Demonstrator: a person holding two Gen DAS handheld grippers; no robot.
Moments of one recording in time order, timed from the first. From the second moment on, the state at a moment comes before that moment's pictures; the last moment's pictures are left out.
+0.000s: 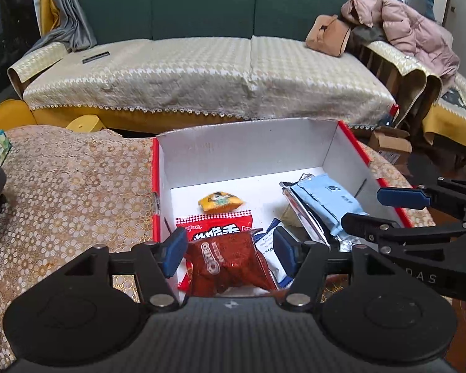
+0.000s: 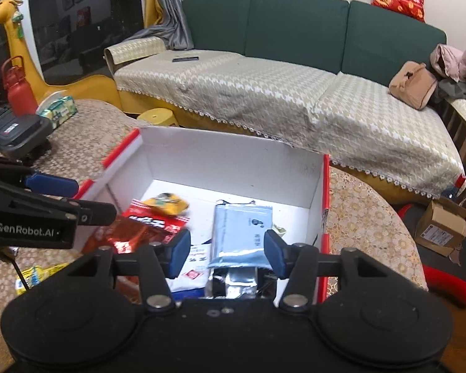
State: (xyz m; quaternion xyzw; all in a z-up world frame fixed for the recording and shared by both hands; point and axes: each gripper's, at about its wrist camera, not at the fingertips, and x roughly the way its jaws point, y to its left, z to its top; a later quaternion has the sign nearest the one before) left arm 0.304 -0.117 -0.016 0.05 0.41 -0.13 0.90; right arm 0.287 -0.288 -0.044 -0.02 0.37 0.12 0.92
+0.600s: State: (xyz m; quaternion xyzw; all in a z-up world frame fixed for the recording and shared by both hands) left arm 0.210 -0.071 0.020 0.02 0.37 -0.12 0.92; right arm 0.207 -0.264 -0.006 -0.02 0.34 0.17 0.92
